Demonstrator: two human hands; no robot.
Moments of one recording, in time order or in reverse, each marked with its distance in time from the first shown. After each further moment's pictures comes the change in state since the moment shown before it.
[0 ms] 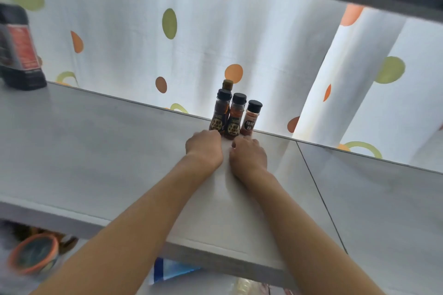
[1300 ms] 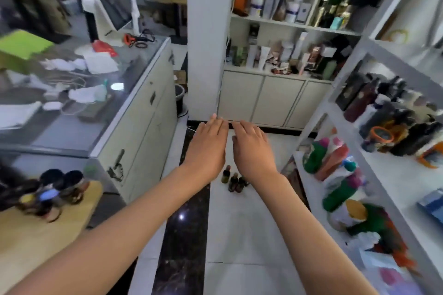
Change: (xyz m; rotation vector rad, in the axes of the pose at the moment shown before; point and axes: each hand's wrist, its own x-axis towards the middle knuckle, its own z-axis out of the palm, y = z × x) left_hand -0.844 -0.108 -0.074 0.313 0.375 -1.008; right_hand -0.720 -0.184 -0.009 0.421 -0.312 -1.588
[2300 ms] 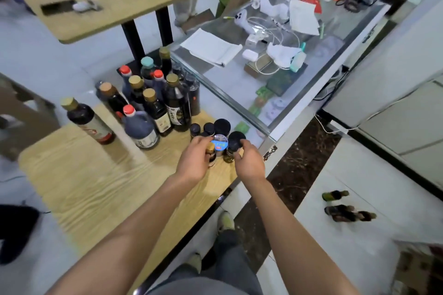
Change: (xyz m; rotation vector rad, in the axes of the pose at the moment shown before) left_hand -0.254 -0.433 0.022 -0.338 0.077 -1.007; right_hand 0.065 -0.389 0.318 0.349 -0.673 -0.067
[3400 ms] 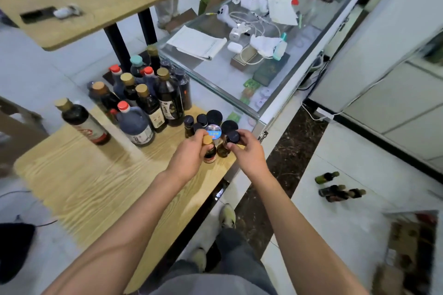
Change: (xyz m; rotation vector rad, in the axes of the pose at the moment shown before) left_hand -0.041 0.010 -0.027 -0.011 -0.026 0.159; right_hand -0.053 0.003 -0.013 0.556 0.085 -0.035
